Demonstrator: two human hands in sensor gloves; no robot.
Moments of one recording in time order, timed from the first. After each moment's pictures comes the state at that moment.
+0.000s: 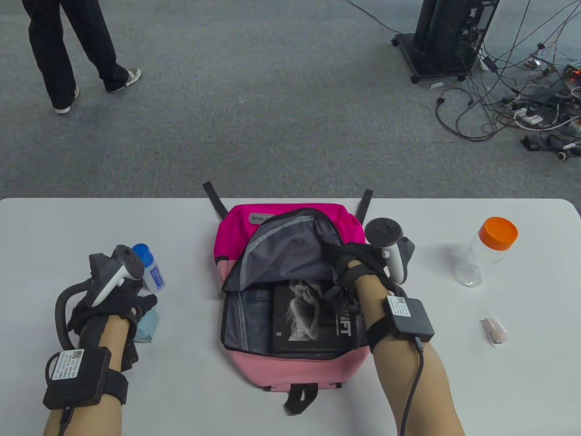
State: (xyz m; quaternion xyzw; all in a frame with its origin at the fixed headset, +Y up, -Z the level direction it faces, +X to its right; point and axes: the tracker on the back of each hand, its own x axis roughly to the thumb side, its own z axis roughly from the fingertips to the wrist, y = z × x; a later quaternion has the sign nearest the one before) left_hand -0.344 -0.666 -0.349 -0.26 0.24 -0.01 0.93; right_hand 0.142 -0.700 -0.442 -0.09 0.11 0.87 0.48
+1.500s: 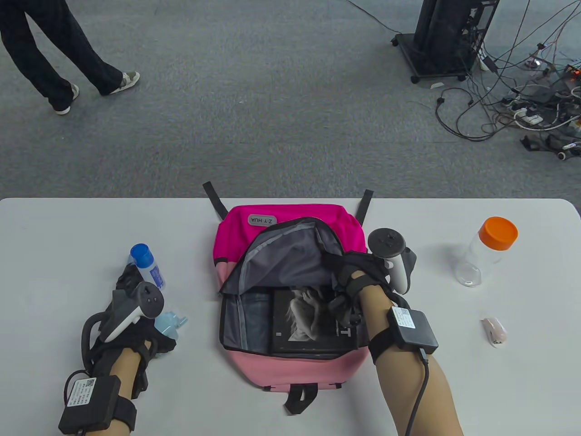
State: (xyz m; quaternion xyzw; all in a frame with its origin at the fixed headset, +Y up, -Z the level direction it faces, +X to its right) left_hand -0.316 -0.729 -0.329 -0.21 0.10 0.00 0.97; right_hand 0.146 -0.714 -0.428 -0.06 0.12 0.85 0.51
